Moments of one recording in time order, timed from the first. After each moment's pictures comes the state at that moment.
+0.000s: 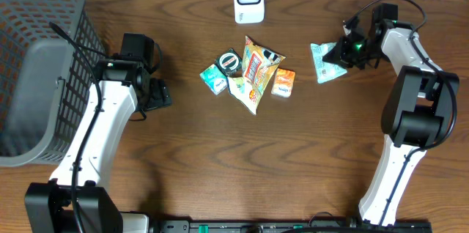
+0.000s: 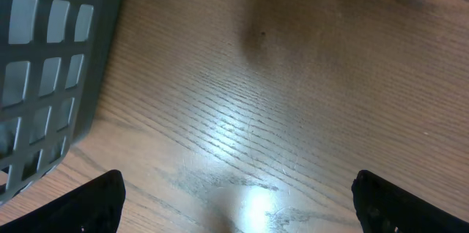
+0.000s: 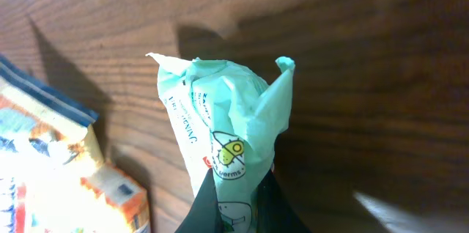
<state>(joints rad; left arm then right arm) -0.08 1.54 1.20 -1.07 -0.23 -0.38 -0.15 2.33 1.76 -0.85 -0.61 0.04</state>
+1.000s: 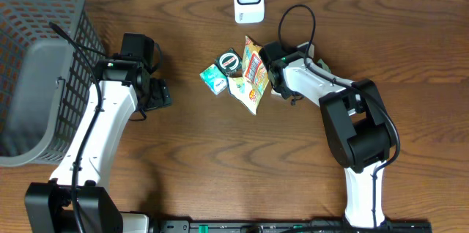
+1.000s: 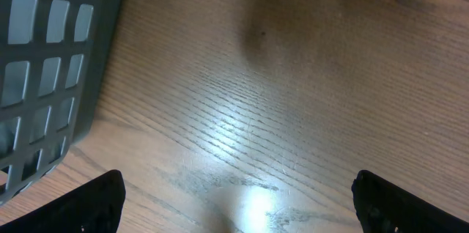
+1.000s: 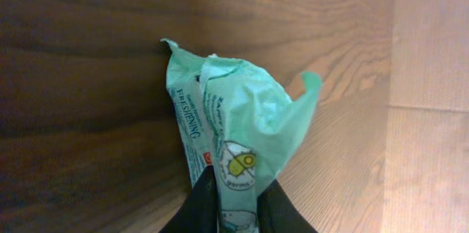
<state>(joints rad) -0.08 1.54 1.20 -1.07 -0.23 -0.38 0.44 2.19 1.42 -0.79 0.91 0.33</state>
